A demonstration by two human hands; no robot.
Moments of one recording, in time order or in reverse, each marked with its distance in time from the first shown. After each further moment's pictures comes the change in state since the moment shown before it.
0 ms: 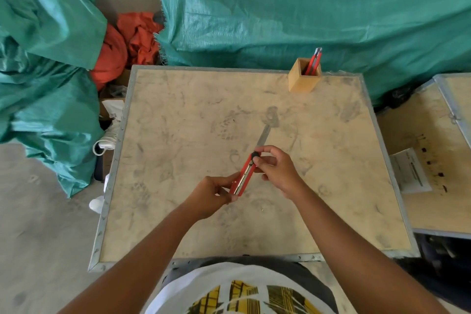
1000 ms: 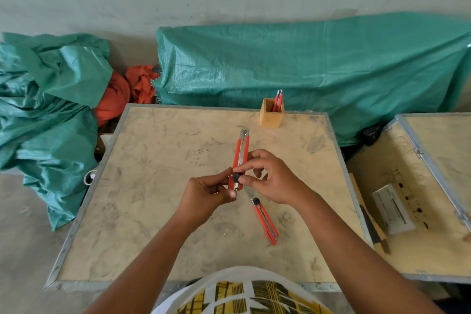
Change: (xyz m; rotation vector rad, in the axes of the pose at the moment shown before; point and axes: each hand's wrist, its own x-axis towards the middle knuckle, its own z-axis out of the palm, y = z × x) left_hand -0.019 0.121 0.088 -0.456 0.288 0.292; right_hand -0.065 -0.069 -0.123 -0.496 -0.233 -0.606
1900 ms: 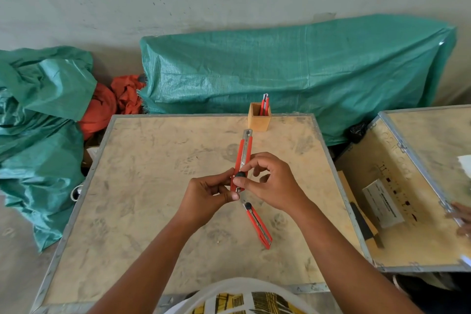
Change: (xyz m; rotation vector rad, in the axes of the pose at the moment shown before) left_hand 0.014 0.014 0.021 0.110 -0.053 0.073; right_hand -0.017 0.007 -0.007 0.102 0.290 0.016
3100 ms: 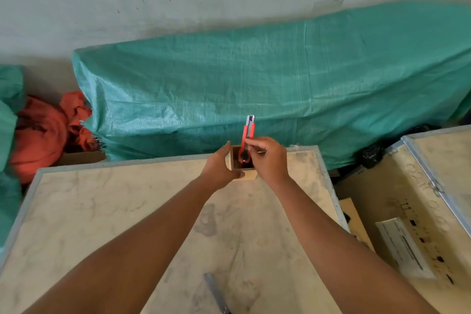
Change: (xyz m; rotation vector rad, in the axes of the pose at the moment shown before) left_hand 0.395 -0.055 0.050 0.589 -0.098 -0.207; right_hand 0.317 0.185 -0.056 -0.188 0.384 -0.034
